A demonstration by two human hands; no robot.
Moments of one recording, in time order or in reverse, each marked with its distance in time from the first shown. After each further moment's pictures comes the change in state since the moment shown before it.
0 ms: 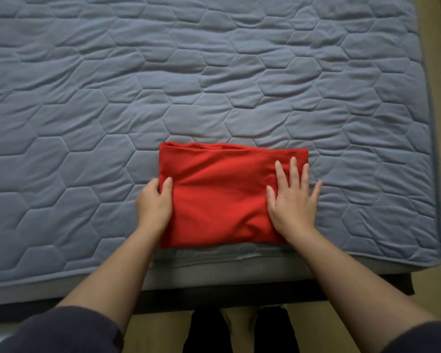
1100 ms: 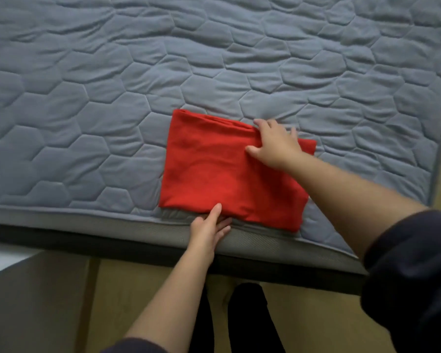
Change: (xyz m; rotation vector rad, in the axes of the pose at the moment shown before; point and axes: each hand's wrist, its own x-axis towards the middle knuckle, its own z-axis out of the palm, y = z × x) left_hand -0.138 0.009 0.069 -1.028 -0.362 -0.854; right_hand 0.080 -0.040 -0.051 0.005 -0.241 -0.387
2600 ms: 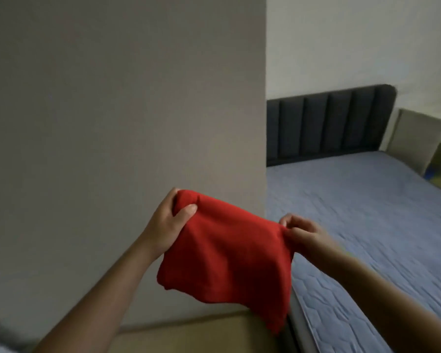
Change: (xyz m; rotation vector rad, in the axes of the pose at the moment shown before) left_hand -0.801 -0.105 -0.258 -0.020 1.034 1.438; right_hand -0.580 -0.325 -0.366 0.737 -1.001 -1.207
